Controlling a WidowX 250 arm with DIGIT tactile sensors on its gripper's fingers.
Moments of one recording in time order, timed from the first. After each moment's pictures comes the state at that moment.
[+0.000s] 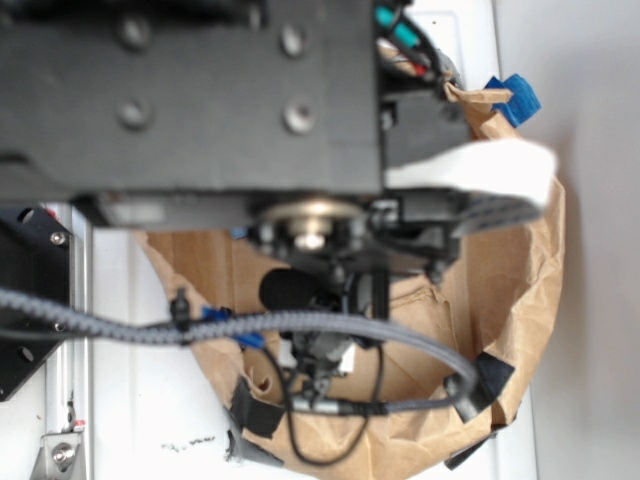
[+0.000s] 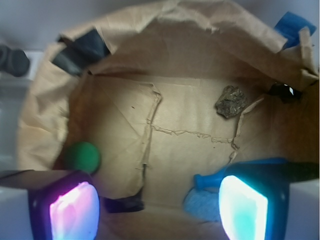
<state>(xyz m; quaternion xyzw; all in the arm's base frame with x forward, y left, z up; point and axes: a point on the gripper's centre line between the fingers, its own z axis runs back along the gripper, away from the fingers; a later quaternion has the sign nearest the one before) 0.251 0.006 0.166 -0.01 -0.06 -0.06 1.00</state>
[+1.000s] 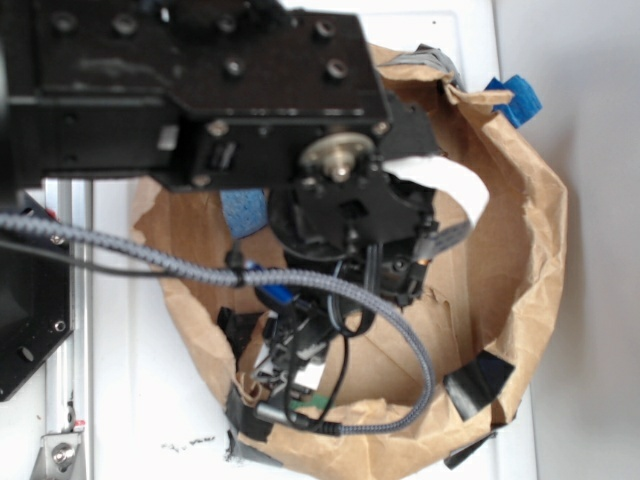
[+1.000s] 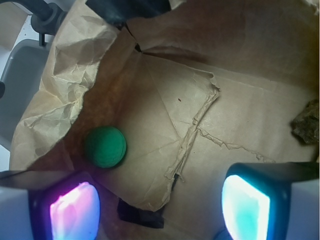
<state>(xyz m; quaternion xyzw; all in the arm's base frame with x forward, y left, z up) 0.251 -0.009 0.131 -0.12 -0.06 -0.16 0.98</state>
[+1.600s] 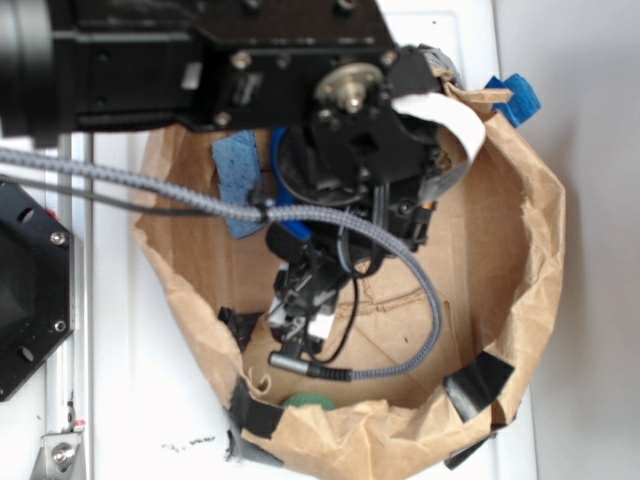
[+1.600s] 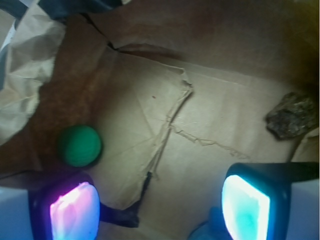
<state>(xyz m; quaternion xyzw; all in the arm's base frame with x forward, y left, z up) 0.256 0.016 0.120 -0.10 -0.06 -0.15 0.98</state>
